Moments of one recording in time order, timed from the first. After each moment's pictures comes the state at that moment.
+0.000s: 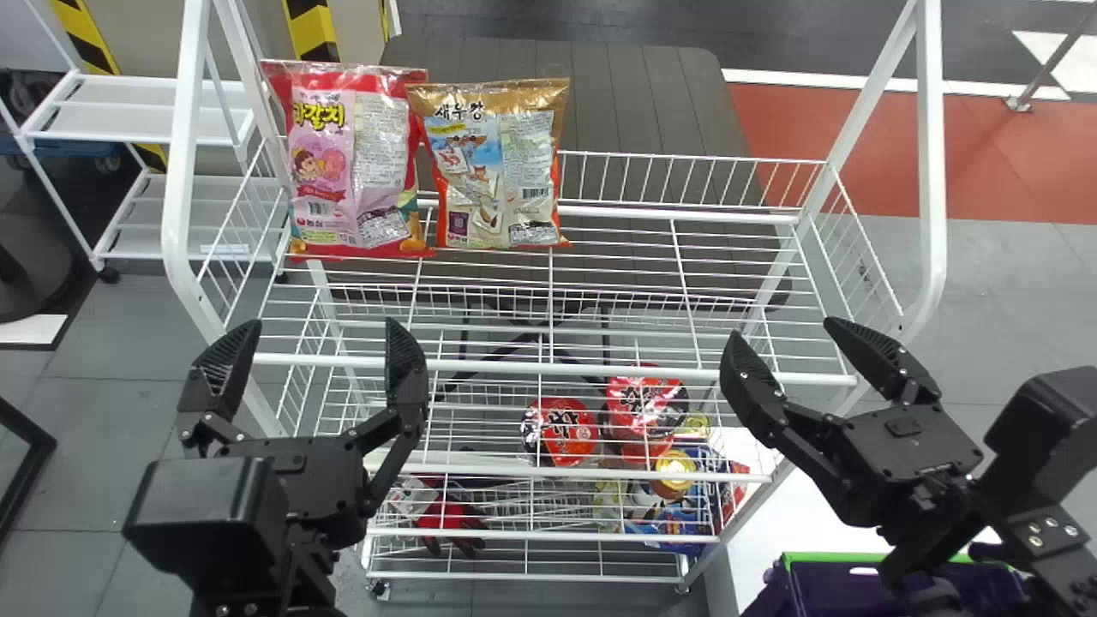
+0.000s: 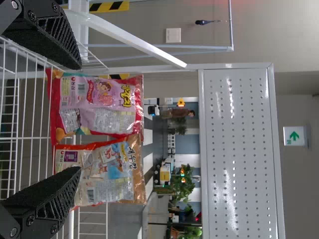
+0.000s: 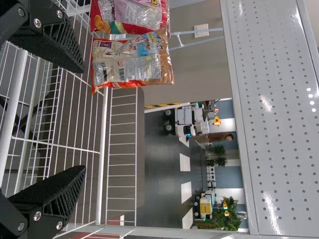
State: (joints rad) left arm 0.67 0.22 -0.34 -2.27 -0.08 0.03 0.45; right arm 0.69 -0.13 -0.07 -2.37 -0.20 0.30 0.20
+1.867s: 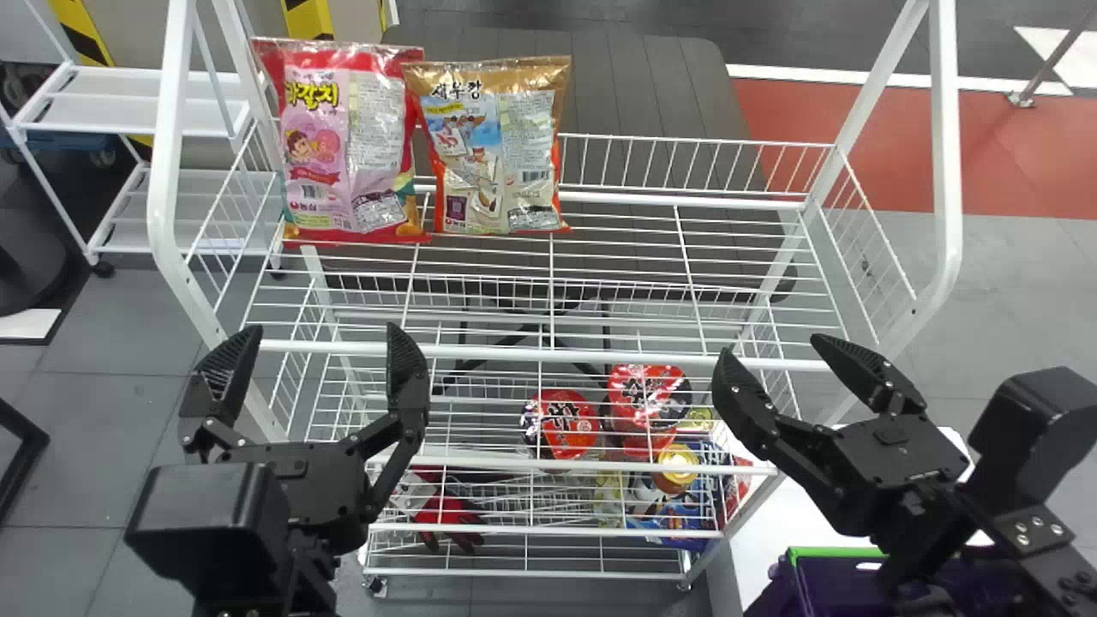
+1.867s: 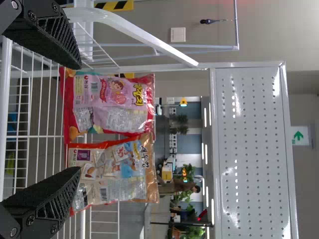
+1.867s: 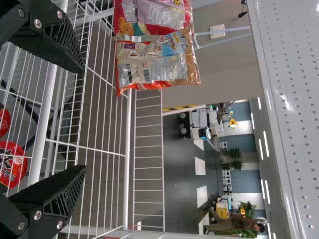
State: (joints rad) left arm 0.68 0.21 -0.34 -2.27 -0.09 0.03 0.45; right arm 0.68 -0.13 -0.07 -2.37 -0.21 0.36 0.21
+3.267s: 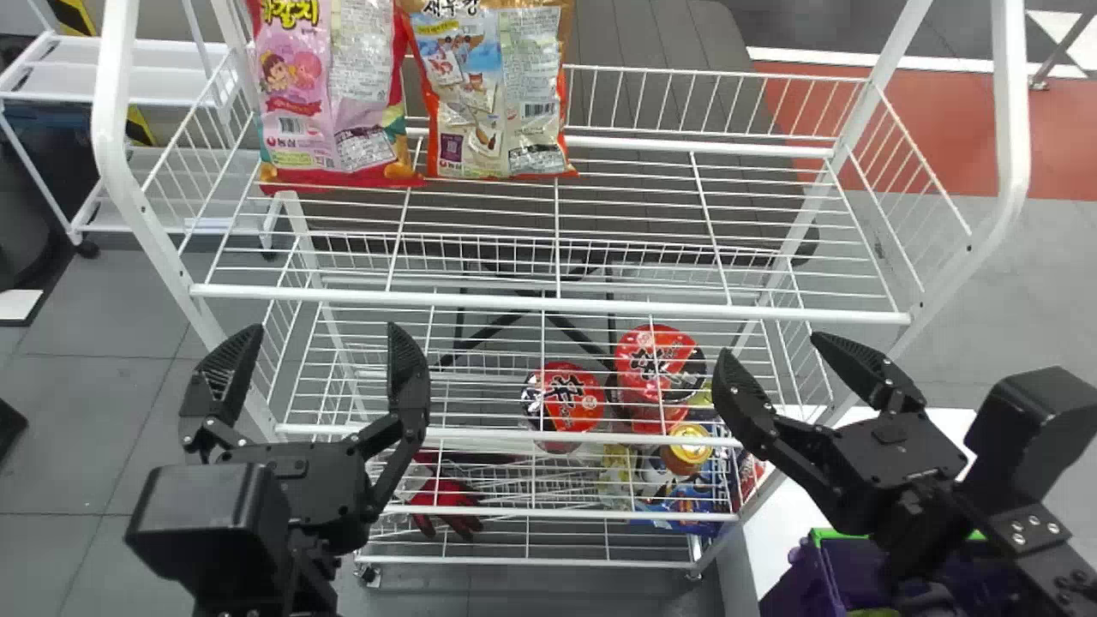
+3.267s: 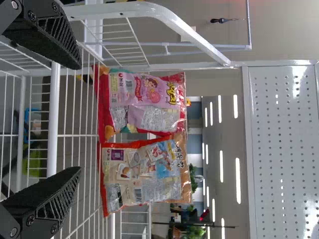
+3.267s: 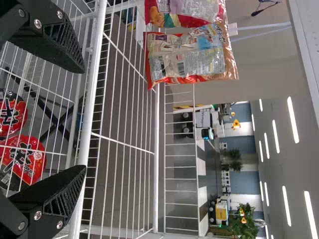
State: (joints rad) left arm 0.68 0.21 -0.34 -2.27 -0.09 0.02 0.45; right arm 0.68 -0.13 -0.07 -2.36 -0.18 0.35 0.22
